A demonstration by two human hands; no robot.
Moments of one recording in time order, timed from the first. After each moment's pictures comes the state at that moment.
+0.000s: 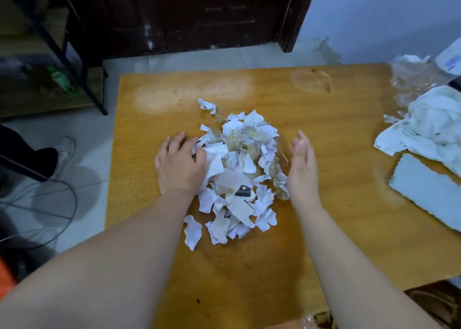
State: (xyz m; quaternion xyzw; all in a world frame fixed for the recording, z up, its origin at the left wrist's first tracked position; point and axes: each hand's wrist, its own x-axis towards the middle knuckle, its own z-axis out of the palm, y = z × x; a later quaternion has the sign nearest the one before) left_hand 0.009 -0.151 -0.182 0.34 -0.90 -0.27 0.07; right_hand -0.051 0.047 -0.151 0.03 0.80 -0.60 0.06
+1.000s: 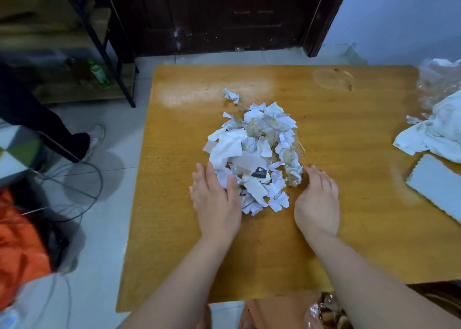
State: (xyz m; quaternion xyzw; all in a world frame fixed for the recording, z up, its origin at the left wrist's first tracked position) left_hand 0.098 -0.062 -0.177 0.40 -0.82 -0.40 0.09; right_hand 0.007 0.088 -0.190 -0.08 0.98 -0.20 -0.01
